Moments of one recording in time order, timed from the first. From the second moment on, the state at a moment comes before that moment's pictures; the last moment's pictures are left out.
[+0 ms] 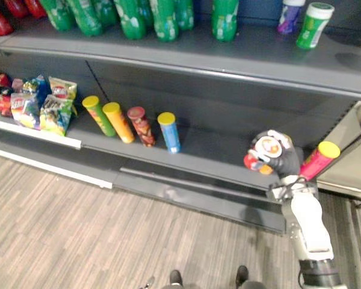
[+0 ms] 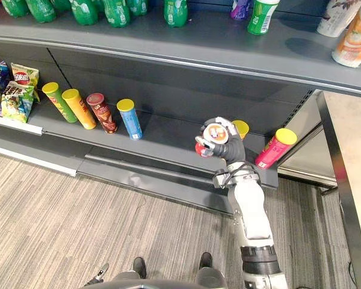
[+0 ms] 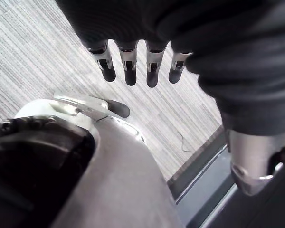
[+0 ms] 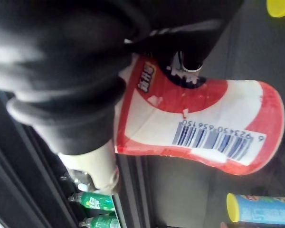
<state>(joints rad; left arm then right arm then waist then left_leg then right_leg) 0.20 0.08 0.25 1.07 -0.32 -0.03 -0.09 -0.16 -0.18 -0.01 -0.17 0.19 -0.08 0.08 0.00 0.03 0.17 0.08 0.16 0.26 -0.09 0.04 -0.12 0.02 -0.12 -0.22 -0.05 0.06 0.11</state>
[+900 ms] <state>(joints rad) 0.20 0.09 0.24 1.08 -0.25 -0.02 -0.09 -0.46 -0.30 0.05 -0.17 0.16 -0.06 0.12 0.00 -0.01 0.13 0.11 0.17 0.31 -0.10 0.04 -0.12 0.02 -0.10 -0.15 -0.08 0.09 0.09</state>
